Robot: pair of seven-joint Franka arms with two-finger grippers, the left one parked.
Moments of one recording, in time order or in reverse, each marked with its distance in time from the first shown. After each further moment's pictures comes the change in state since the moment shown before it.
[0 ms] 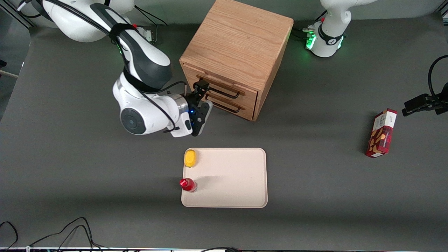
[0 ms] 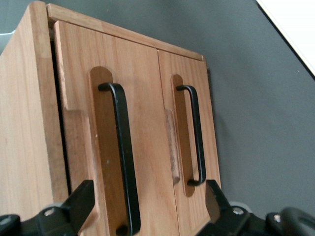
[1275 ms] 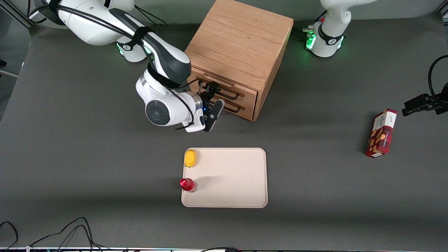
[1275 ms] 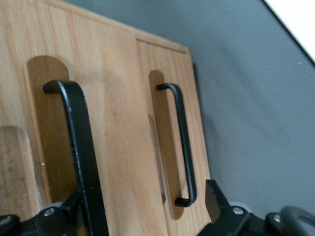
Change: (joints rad) arm -0.018 0.020 0.068 -0.113 -0.104 0.159 0.062
